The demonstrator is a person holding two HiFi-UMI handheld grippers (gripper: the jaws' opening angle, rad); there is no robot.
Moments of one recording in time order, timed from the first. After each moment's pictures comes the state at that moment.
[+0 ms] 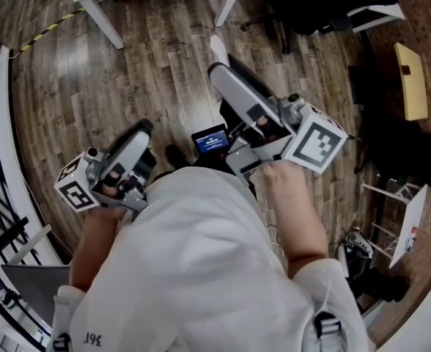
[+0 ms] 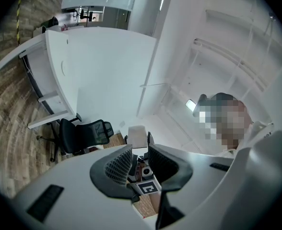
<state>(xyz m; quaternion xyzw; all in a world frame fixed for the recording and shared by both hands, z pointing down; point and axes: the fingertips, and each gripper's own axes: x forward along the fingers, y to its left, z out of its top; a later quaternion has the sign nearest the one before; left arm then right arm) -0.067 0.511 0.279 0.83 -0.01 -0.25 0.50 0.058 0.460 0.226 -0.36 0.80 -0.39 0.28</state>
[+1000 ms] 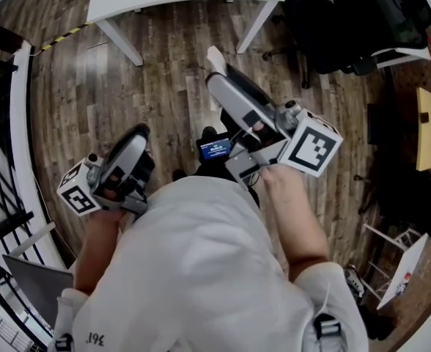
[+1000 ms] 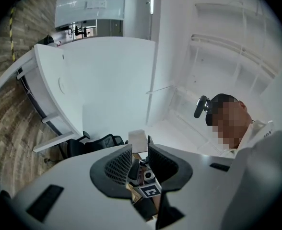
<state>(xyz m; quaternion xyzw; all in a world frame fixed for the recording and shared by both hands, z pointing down) -0.028 0.386 0.279 0.84 -0.10 -0.26 0.47 0.100 0.325 0.240 -0.30 0.82 -0.41 0.27</state>
